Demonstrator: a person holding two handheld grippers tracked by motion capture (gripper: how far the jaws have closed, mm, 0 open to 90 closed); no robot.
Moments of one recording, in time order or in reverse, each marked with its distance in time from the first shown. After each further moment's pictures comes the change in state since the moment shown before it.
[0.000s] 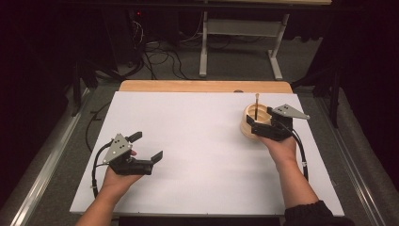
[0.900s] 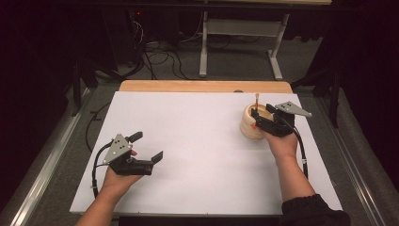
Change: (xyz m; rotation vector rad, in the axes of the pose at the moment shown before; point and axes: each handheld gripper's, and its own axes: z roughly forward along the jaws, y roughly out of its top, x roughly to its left) left arm 0.000 0.000 0.000 -0.006 -0.006 0.007; right arm -0.014 0.000 0.010 -0.024 -0.039 0.051
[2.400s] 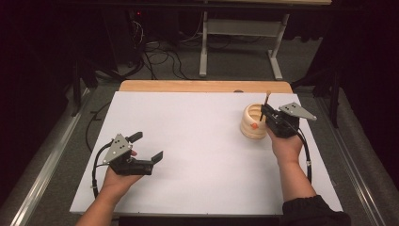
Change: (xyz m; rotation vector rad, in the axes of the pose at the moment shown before) left arm 0.000 0.000 0.000 0.003 0.001 -0.007; right arm -0.001 0.002 -0.013 -0.054 -0.045 -0.063
